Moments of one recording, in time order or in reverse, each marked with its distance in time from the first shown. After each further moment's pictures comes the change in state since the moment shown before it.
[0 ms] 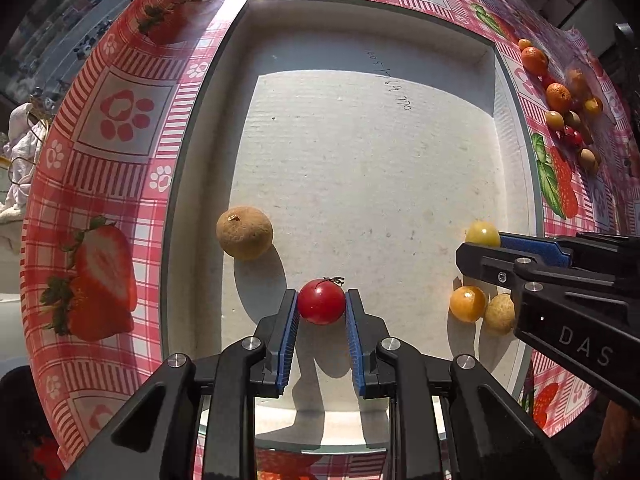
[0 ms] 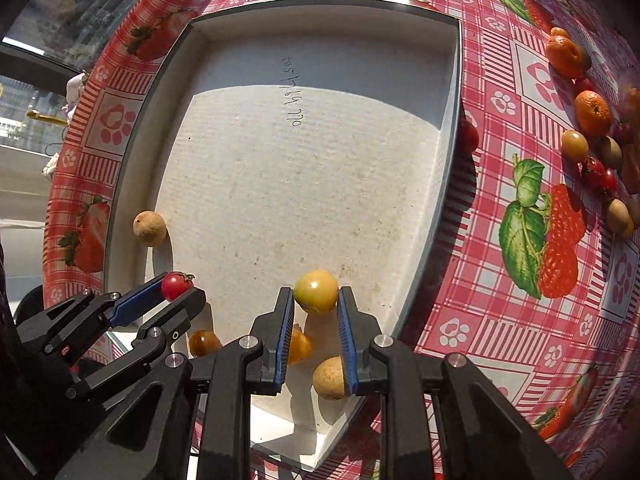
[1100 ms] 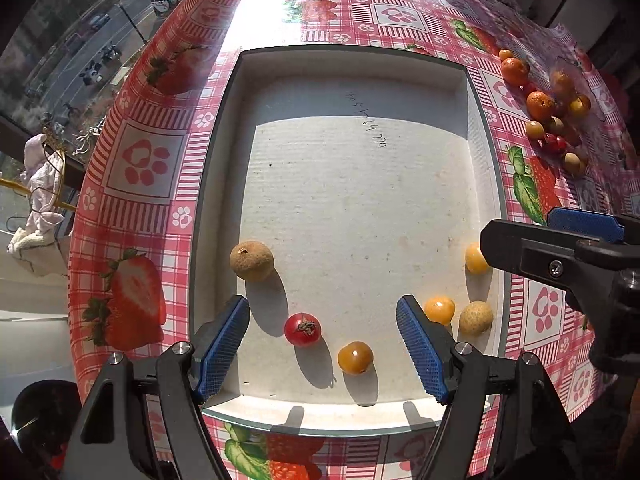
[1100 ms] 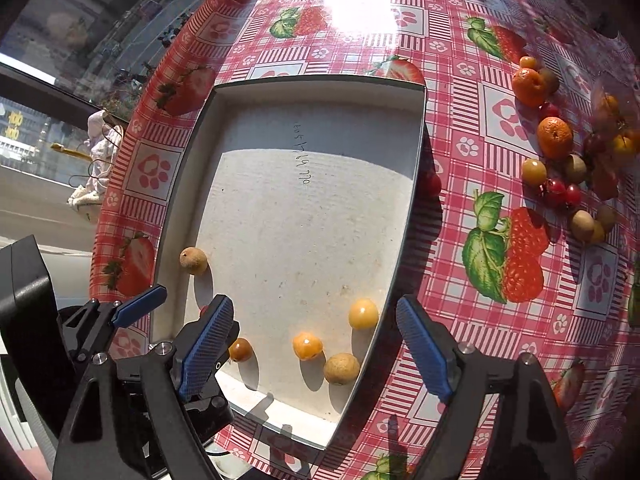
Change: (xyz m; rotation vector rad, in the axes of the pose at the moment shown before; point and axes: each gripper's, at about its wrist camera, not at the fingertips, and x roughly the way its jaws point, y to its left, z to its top) left arm -0.031 -0.046 0.011 0.058 -0.068 0.056; right arm -0.055 -0.011 -0.001 0.050 -0.122 0.058
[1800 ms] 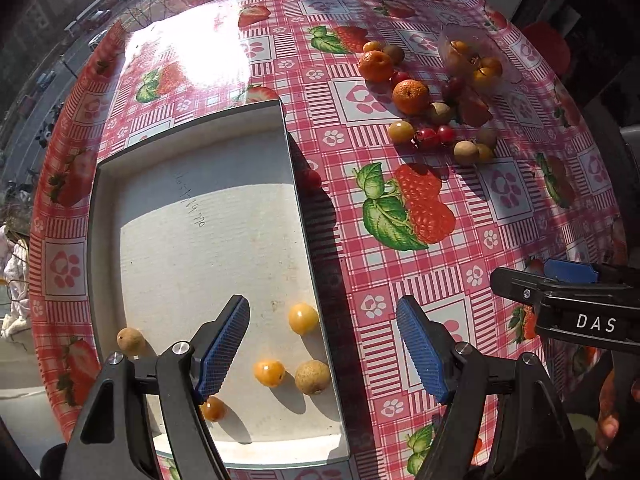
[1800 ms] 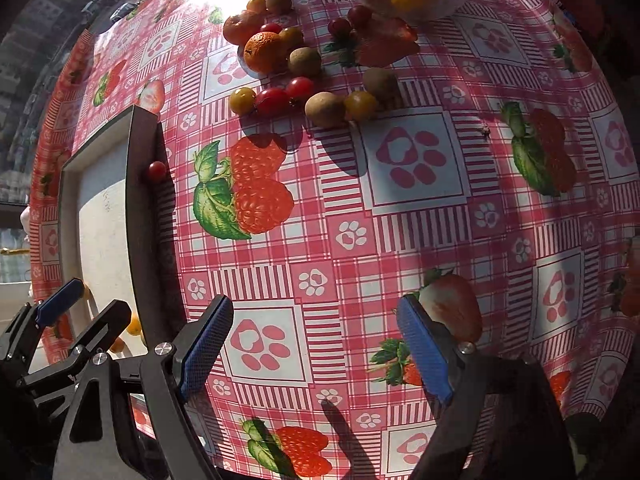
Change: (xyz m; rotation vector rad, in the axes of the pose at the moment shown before) left arm -0.014 -0.118 0.036 0.218 -0.046 -0.068; right arm -0.036 -0.178 -0.067 0.378 0.003 -0.138
